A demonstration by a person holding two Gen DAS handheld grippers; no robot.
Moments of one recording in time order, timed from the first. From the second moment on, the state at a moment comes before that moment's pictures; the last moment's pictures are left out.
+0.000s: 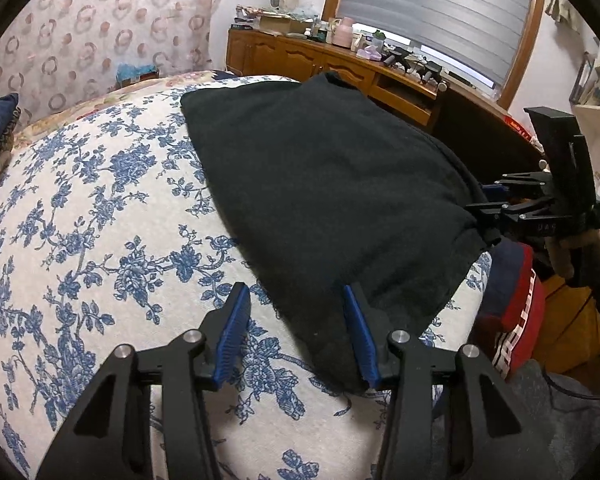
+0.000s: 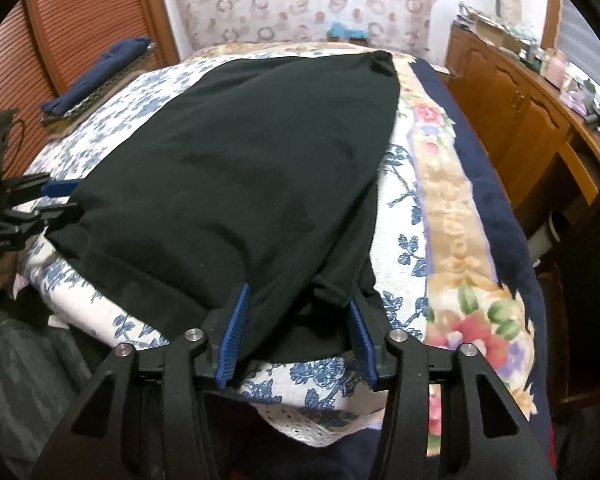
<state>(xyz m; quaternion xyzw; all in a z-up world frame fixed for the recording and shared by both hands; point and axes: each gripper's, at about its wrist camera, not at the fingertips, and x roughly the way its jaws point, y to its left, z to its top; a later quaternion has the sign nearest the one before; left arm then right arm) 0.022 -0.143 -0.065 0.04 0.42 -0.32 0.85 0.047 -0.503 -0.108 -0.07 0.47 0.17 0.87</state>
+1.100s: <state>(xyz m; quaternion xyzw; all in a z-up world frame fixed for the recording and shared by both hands) 0.028 -0.149 -0.065 0.05 0.44 -0.34 0.83 0.053 -0.523 -0.107 -0.04 0.47 0.19 0.86</state>
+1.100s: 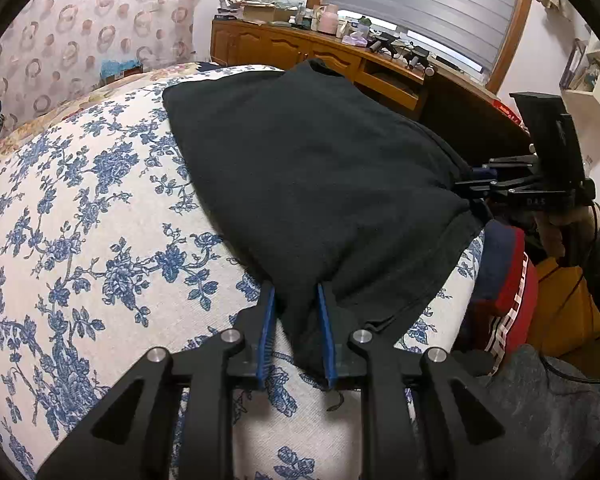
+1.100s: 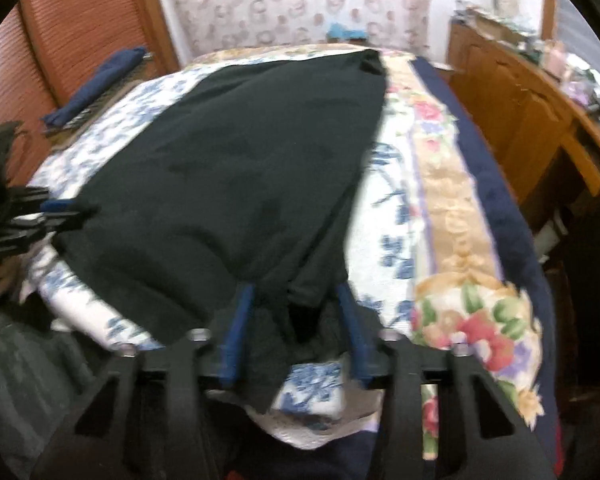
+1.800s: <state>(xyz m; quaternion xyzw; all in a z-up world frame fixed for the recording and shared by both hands) 0.140 -0.133 0.033 -0.01 0.33 -0.31 0.89 0.109 -0.523 -0.015 0.04 0.31 0.22 0.93</state>
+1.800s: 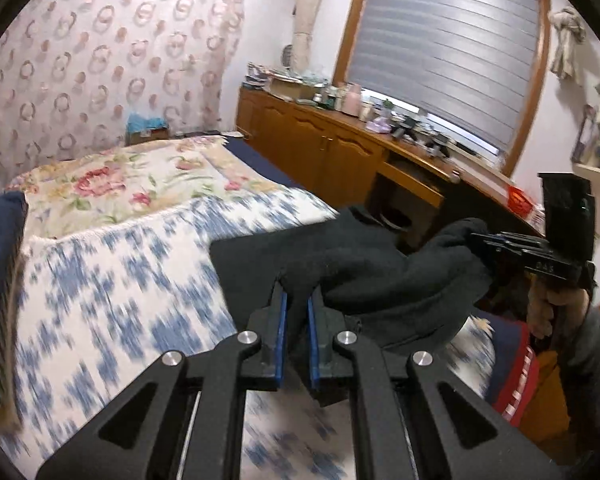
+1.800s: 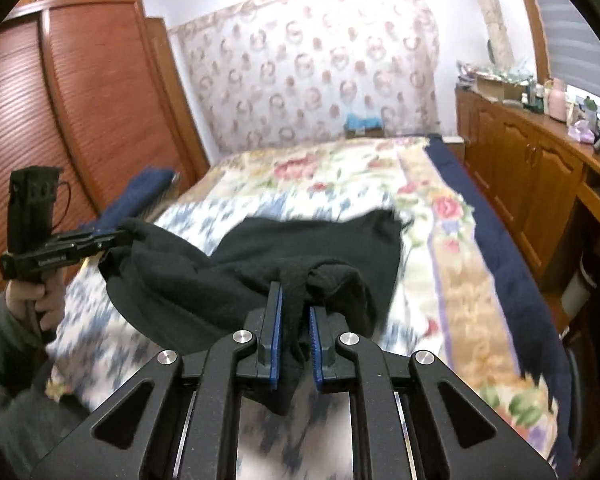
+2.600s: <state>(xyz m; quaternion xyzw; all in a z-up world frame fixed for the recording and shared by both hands) 0.243 -0.132 -0.008 0.00 0.40 -0.30 0.87 0.222 -0.538 -0.033 -0.01 0.32 0.14 0.94</state>
